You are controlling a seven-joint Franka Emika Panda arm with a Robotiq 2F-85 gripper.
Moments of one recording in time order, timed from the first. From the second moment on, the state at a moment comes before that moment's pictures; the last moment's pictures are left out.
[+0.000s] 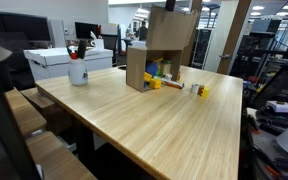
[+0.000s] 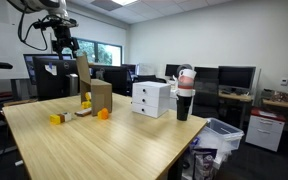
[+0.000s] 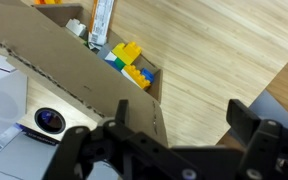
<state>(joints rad) 0.26 -0.19 0.13 -1.97 -0.10 1.88 0.06</state>
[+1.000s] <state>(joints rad) 0.24 -0.21 0.14 -1.94 -0.10 1.89 0.06</state>
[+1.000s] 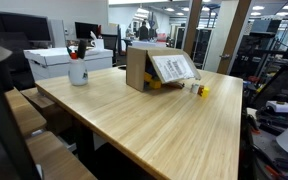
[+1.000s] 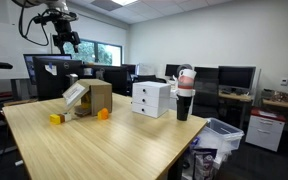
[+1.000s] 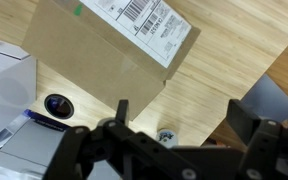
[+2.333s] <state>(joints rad) 0.17 0.08 0.11 -1.95 -0.11 2.13 0.13</state>
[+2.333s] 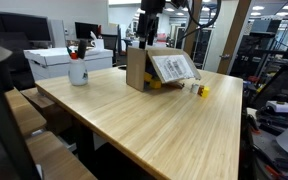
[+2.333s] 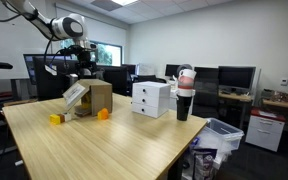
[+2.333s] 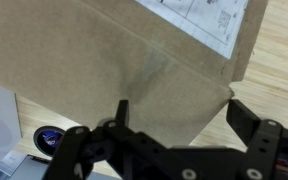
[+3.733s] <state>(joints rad) 0.16 0.01 0.09 -2.01 -0.03 2.04 0.17</state>
